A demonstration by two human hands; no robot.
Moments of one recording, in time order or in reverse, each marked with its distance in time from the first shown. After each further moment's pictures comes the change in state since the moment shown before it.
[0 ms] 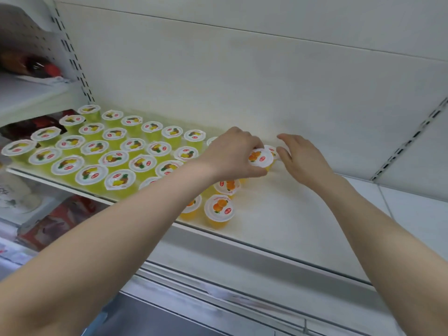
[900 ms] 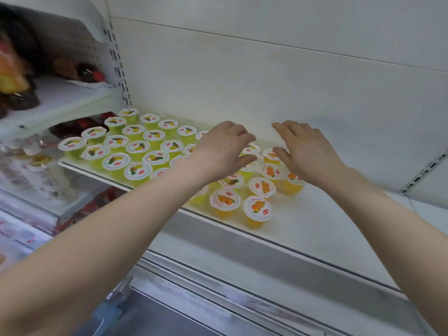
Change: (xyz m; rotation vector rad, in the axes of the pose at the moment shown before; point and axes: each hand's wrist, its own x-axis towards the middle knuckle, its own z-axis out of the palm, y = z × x) left_hand -0.051 -0.060 -0.038 0.217 0.162 0.048; right_hand 0.005 -0.097 -0.036 -0.333 0.081 -0.310
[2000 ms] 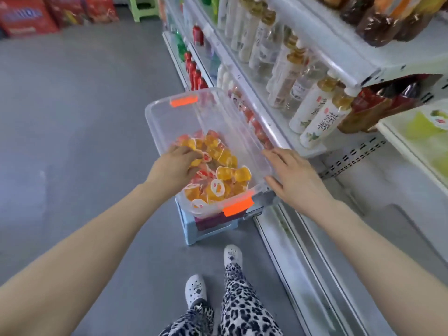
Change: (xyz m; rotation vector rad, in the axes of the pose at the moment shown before) left_hand -0.618 -0.303 -0.063 0.054 -0.141 -1.151; right_hand 0.078 -0.610 0.092 0.500 -0.164 -0.825
